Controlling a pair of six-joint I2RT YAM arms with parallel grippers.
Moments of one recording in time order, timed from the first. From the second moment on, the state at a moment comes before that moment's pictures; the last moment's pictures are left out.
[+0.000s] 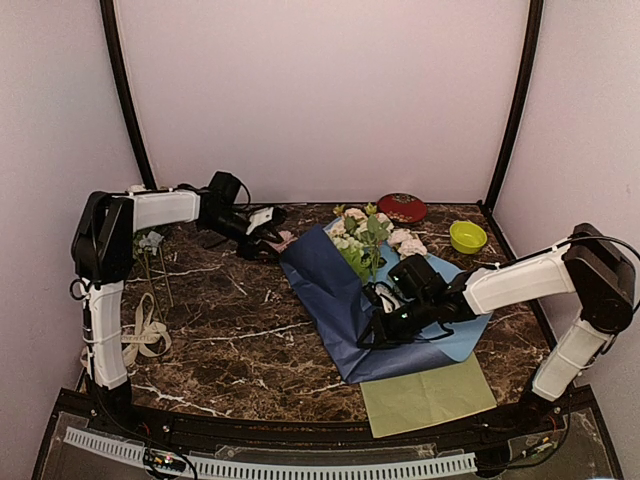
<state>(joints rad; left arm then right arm) -0.34 2.12 1.66 -0.55 0.79 1.08 0.83 1.63 0.77 -0.09 -0.45 0.65</state>
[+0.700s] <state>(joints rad) -0.40 2.17 1.61 -0.39 0.74 1.04 0.83 1.63 0.76 -0.09 -0.47 0.65</state>
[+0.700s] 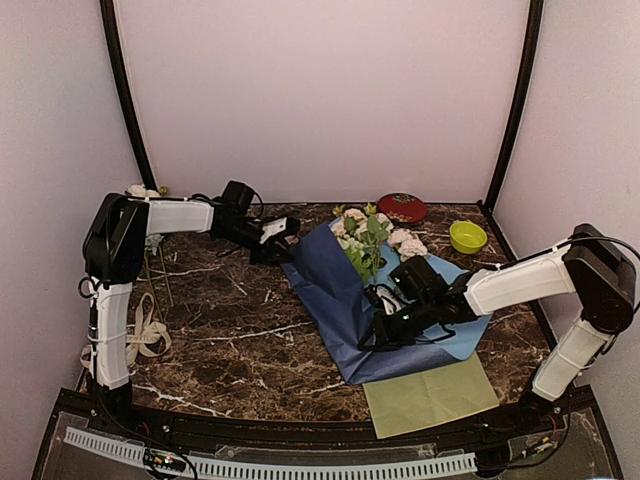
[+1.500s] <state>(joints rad) -0.46 2.25 1.67 -0.34 0.49 0.82 0.82 1.59 0.70 -0.02 -0.46 0.69</state>
